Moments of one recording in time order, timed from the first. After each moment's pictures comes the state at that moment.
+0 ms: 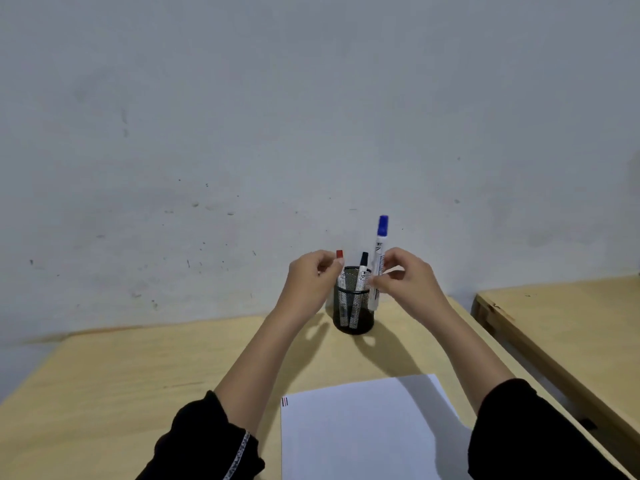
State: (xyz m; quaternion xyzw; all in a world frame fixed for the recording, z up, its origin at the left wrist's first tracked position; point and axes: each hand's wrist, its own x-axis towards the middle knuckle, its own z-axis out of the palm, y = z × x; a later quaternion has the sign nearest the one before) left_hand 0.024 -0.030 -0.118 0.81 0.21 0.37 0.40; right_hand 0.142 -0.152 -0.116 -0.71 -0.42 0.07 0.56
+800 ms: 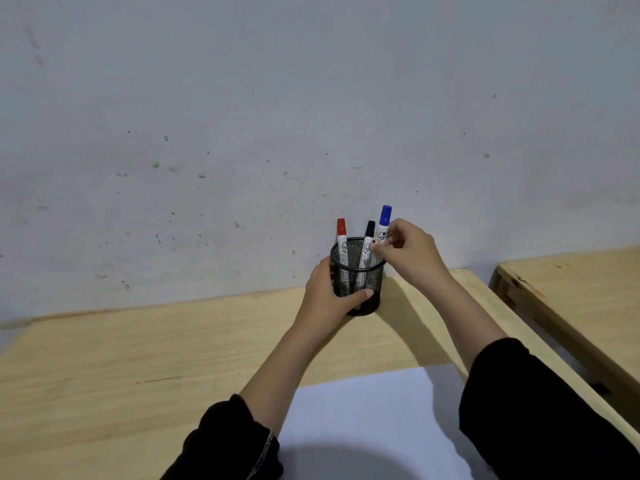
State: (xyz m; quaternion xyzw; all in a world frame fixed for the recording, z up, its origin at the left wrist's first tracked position) left_hand 0.076 -0.007 -0.225 0.78 0.25 0.32 0.47; right_hand 0.192 -0.101 -0.151 -0.76 -0.38 0.05 0.52
